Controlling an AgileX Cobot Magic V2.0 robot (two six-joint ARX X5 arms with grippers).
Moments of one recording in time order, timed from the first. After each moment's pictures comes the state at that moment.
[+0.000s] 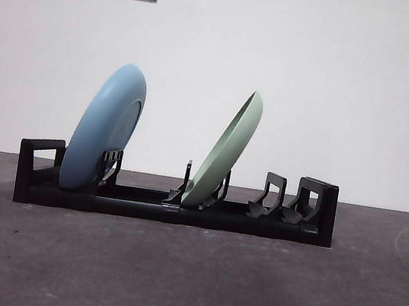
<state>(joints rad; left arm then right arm) -0.15 0.00 0.02 -0.18 0.03 0.15 0.37 0.62 0.64 -0.52 -0.05 0.04</state>
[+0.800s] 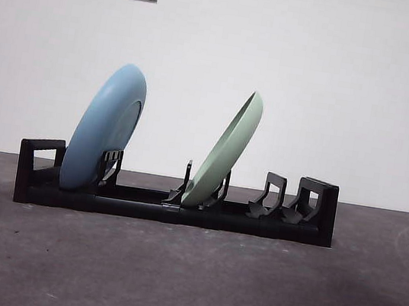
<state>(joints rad) -0.15 0.00 0.02 -0.18 0.03 0.15 0.16 0.05 0.09 -0.21 -0.08 -0.08</state>
